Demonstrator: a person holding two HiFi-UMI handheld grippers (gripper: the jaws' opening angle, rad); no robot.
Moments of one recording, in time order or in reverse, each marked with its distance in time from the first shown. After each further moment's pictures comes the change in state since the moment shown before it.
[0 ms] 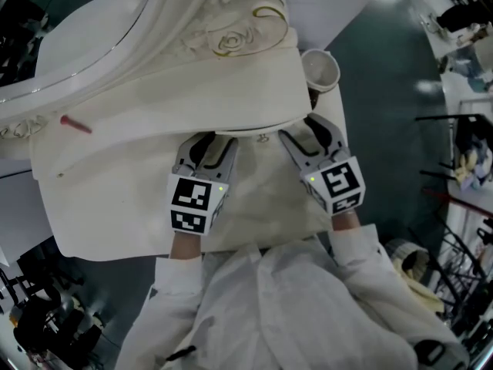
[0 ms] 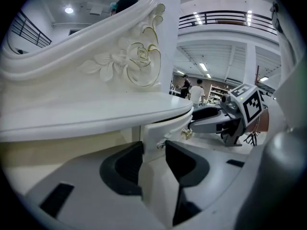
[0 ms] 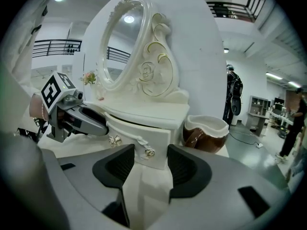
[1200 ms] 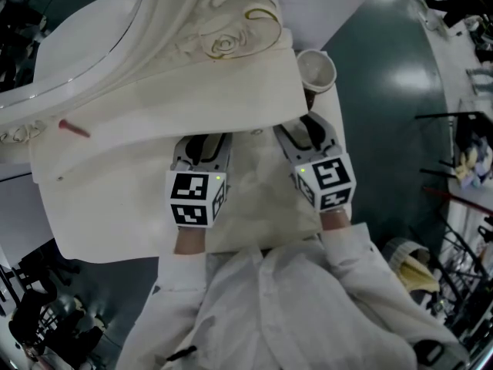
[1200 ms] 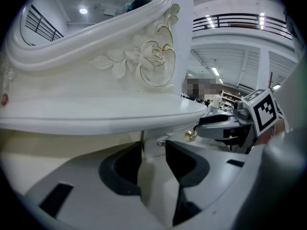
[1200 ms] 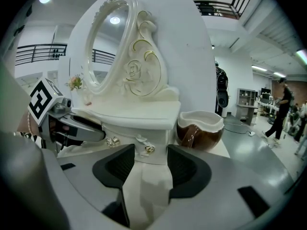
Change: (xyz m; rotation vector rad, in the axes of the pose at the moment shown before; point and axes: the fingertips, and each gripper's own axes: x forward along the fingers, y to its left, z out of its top) left arm 0.013 0.018 0.006 -0.114 -0.025 0.093; right arm 0.015 -0.018 -0.005 0.139 -0.007 -0.124
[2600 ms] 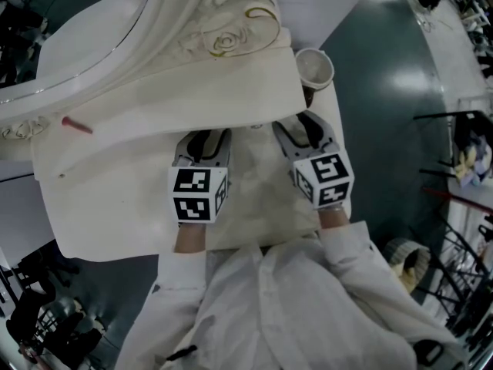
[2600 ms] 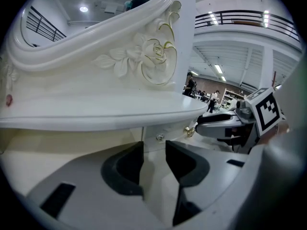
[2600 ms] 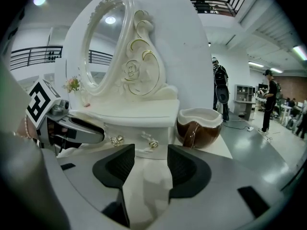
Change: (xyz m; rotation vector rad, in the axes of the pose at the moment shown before) left arm -0.004 0.001 -0.006 -0.015 0.040 0.023; right arm -0.003 0.002 -0.003 0.043 0.010 -0.014
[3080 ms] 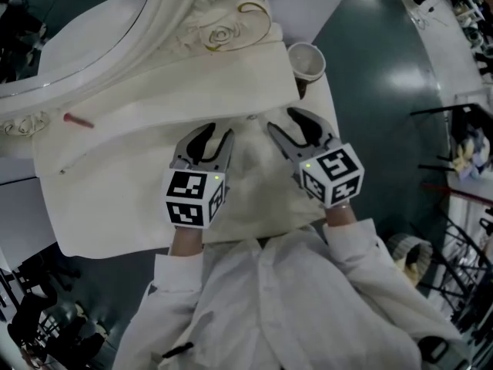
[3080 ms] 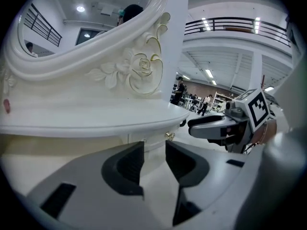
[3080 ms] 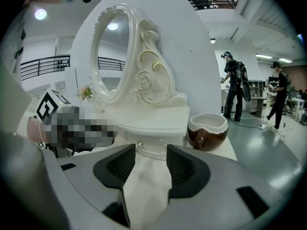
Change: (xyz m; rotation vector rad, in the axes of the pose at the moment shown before) left arm -0.028 -0.027 0.011 0.028 -0.046 -0.100; right arm -0.030 0.025 0.015 0.017 -0.017 0.142
